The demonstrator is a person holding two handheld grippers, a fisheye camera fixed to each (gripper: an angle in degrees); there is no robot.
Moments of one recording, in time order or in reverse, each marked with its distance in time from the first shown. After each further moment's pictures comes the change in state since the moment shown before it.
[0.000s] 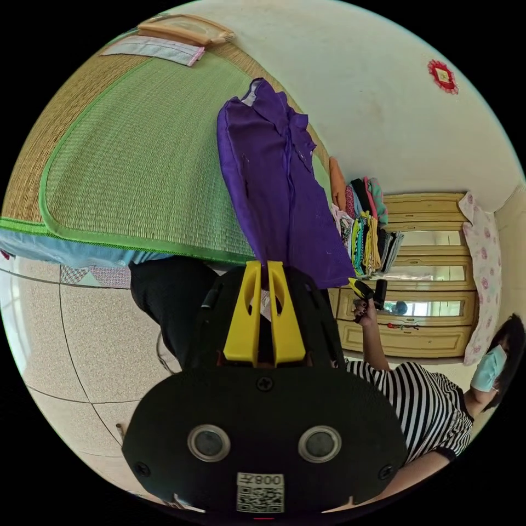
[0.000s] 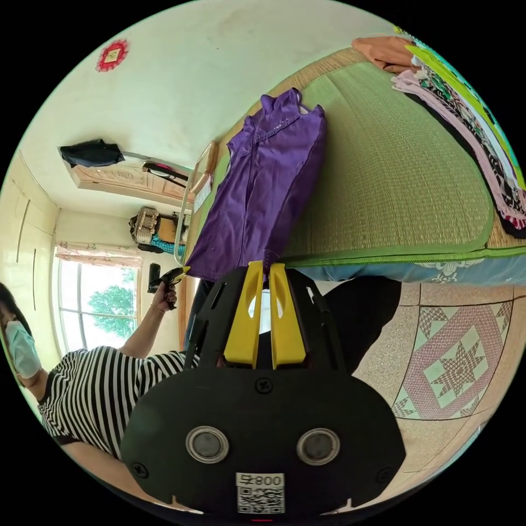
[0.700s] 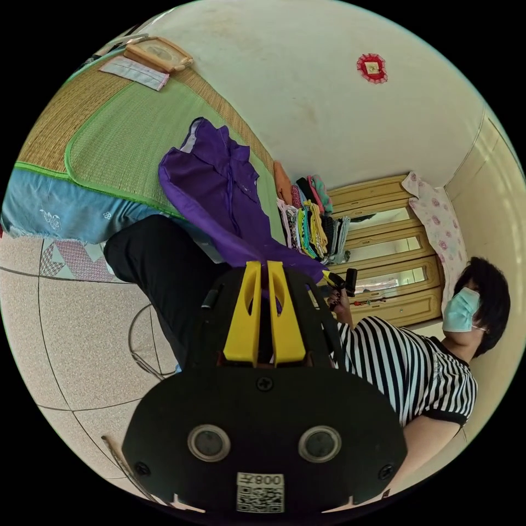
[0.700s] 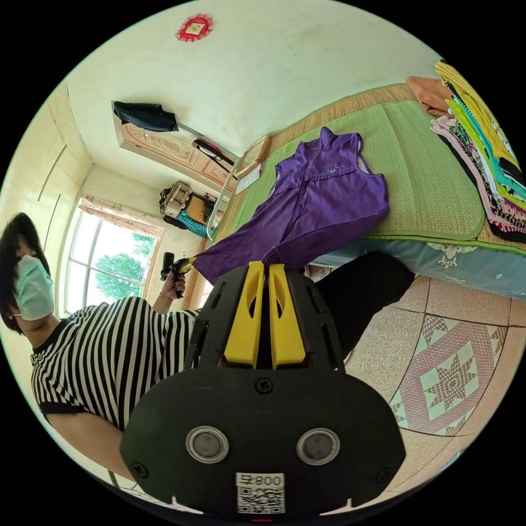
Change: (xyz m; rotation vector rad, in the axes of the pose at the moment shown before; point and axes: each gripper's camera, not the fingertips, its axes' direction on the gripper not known) left arm -0.019 0.097 -0.066 0.099 0.194 0.125; right arm -0.042 0.118 -0.076 0.023 -0.069 -0.183
